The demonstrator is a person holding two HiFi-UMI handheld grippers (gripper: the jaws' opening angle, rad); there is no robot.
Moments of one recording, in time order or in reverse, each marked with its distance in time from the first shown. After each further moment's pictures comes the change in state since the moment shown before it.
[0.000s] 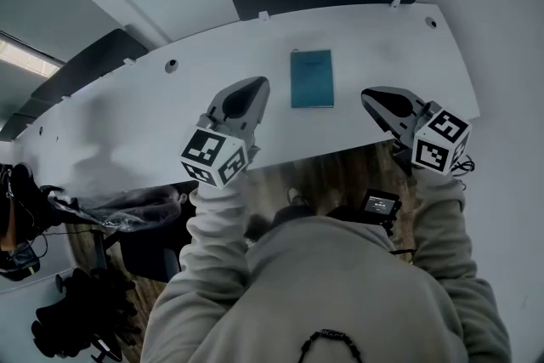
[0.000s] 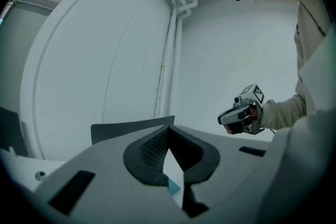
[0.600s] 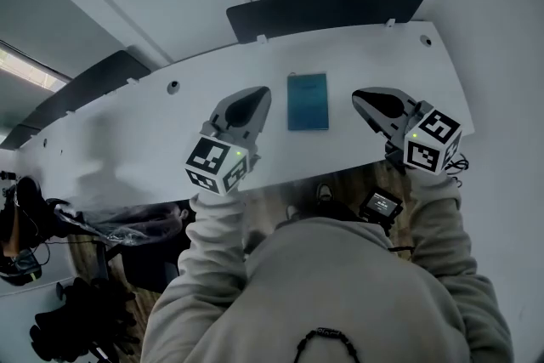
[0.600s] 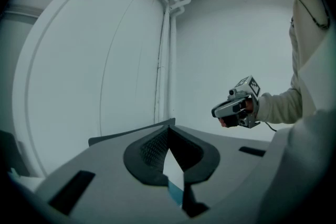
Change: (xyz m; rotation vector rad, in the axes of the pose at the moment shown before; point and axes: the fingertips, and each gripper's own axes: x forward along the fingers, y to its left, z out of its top) left arm 0.035 0.001 0.036 0.082 0.011 -0.008; right arm 0.007 -0.027 0.053 -0.071 -0.033 0.011
